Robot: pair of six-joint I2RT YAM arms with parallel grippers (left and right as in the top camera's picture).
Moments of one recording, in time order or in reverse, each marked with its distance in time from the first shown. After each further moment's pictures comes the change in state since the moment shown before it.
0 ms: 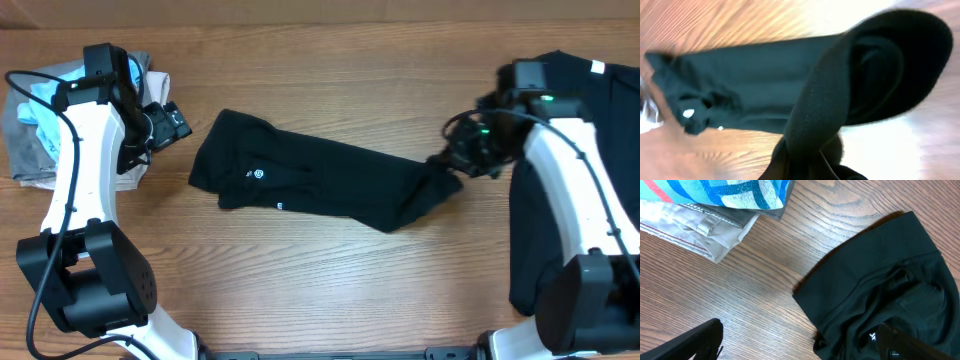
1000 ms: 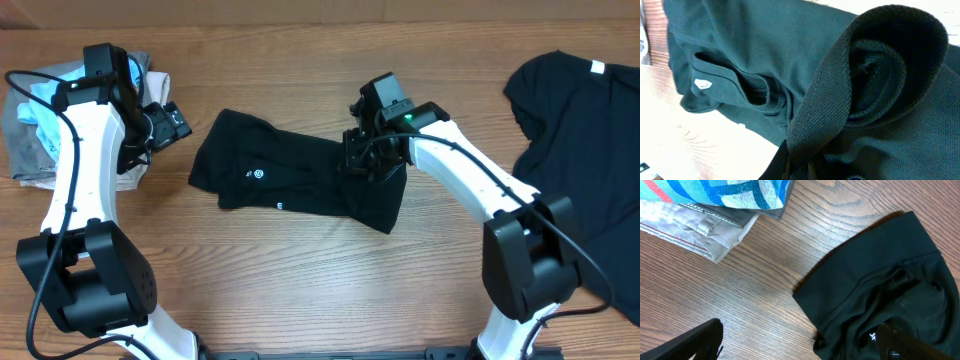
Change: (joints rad) left arm 0.000 0.000 0.000 0.000 0.000 0.000; right arm 0.393 0.229 -0.001 0.372 -0.016 0.000
